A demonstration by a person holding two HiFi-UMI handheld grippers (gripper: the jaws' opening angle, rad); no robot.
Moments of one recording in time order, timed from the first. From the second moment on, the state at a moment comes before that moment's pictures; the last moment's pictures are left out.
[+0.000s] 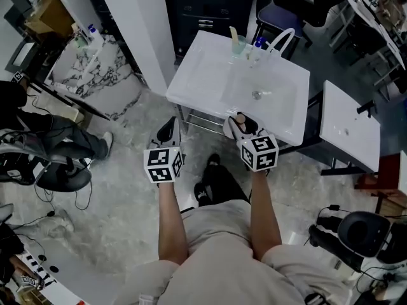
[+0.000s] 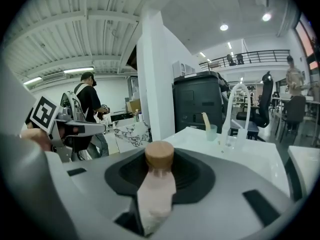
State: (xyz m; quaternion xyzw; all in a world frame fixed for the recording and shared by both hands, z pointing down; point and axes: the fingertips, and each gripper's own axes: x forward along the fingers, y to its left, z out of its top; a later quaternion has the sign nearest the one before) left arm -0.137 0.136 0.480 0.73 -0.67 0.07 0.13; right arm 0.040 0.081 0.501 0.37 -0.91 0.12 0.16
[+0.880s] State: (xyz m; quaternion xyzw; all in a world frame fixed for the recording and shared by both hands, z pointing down) left arm -0.205 -0.046 0.482 0.76 -0.63 0.14 0.11; right arm -0.069 -0.097 0.501 0.36 -0.91 0.14 0.15
